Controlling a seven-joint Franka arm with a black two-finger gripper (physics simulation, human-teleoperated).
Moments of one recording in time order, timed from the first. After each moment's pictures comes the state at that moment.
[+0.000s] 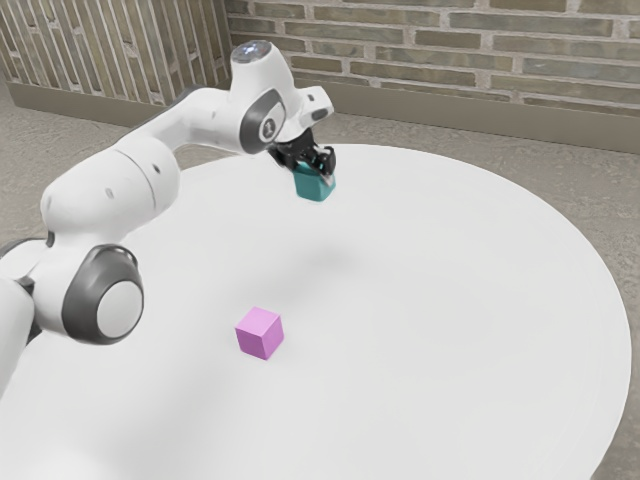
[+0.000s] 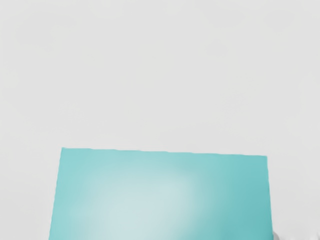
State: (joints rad) arm 0.00 0.99 -0.04 -0.68 0.04 2.06 -0.05
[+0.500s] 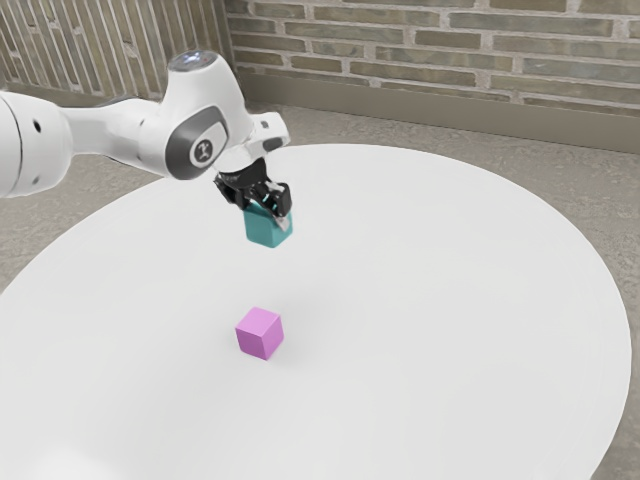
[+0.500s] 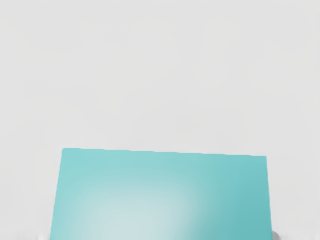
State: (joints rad) arm 0.00 0.18 -0.06 -1.87 0.03 2.33 -0.06
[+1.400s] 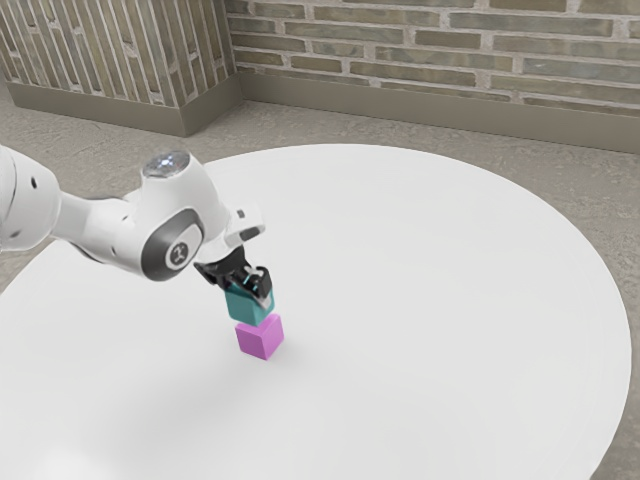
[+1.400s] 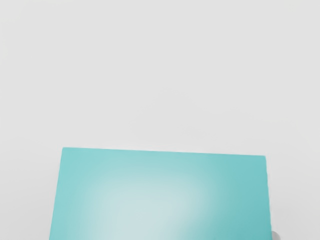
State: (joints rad) arm 0.04 0.12 -0.08 -2.26 0.00 2.66 -0.08
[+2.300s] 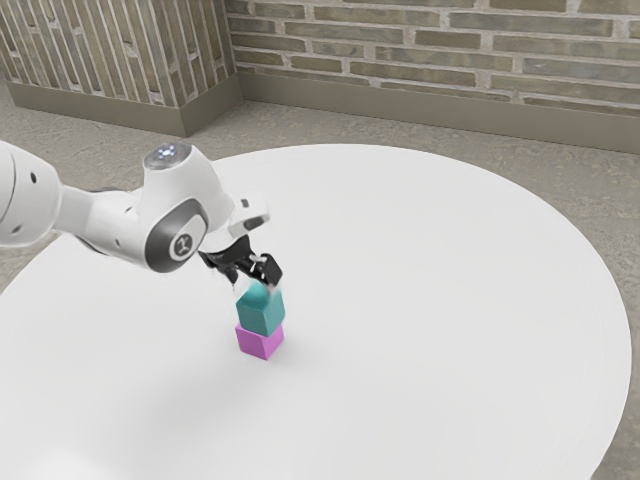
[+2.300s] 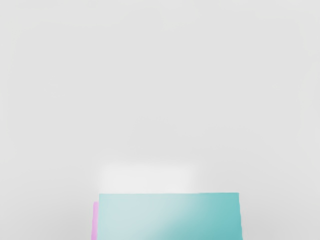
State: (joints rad) arm 0.03 0.10 -0.09 -2.21 -0.01 2.65 -0.06
